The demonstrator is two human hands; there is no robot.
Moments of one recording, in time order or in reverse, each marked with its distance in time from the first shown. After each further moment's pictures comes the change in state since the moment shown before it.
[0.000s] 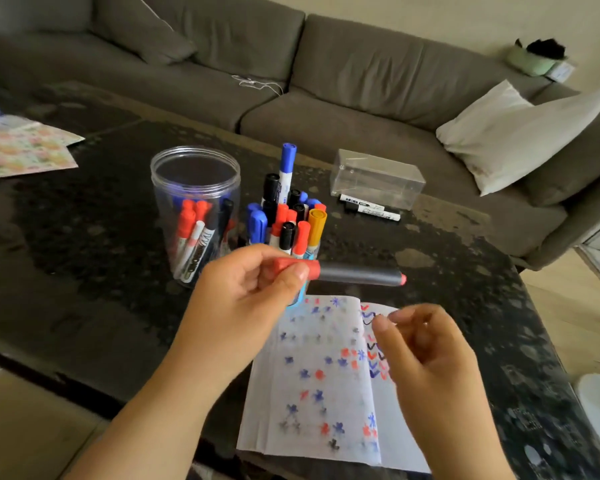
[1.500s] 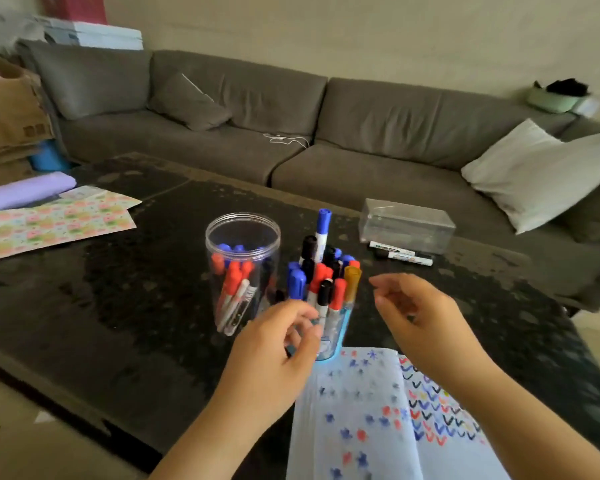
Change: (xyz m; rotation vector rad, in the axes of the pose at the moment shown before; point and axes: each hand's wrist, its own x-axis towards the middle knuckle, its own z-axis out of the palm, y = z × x) left_hand 0.014 -0.023 -0.024 0.548 0.032 0.206; right_hand 0.087 -0.027 0.025 -0.370 -0.222 -0.465
